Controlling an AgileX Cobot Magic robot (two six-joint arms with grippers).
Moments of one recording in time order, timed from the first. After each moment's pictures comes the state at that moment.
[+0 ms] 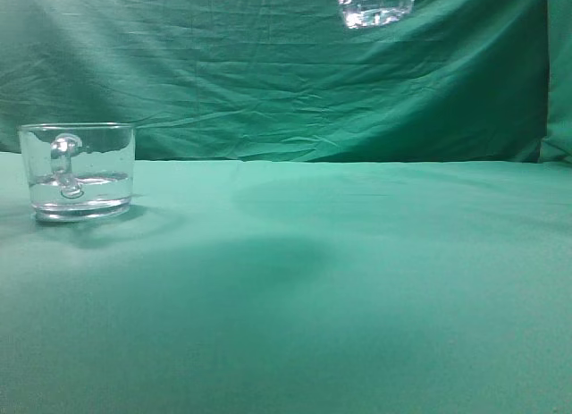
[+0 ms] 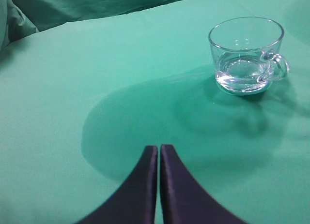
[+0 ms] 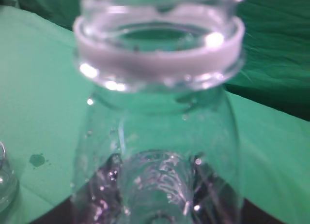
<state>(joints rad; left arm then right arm) -0.02 -0.01 0.02 -0.05 0.35 0.23 0.55 1.52 -1.09 -0.93 0.11 0.94</state>
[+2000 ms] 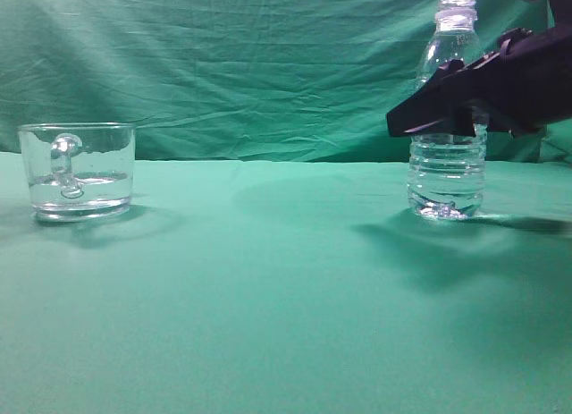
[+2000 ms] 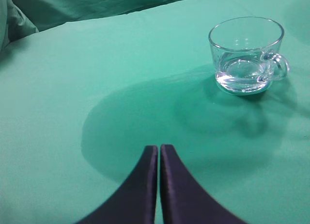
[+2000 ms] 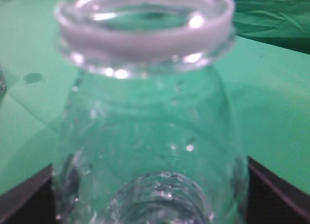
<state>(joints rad) -0.02 -0.01 0.02 -0.05 0.35 0.23 0.13 1.93 -0.67 -0.69 -0.97 0.29</state>
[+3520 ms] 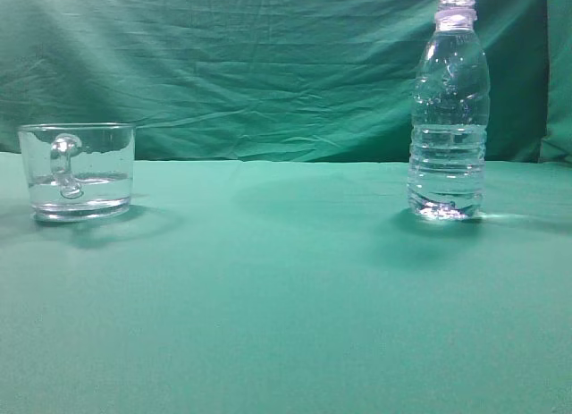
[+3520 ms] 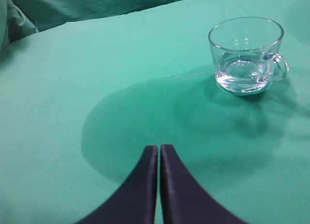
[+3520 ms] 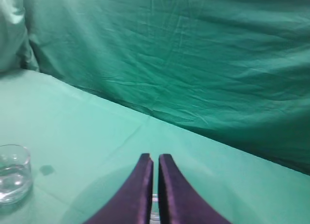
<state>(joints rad) -0.02 -0.01 0.02 -0.05 0.35 0.23 0.13 0.92 -0.67 -1.42 -0.34 1.32</state>
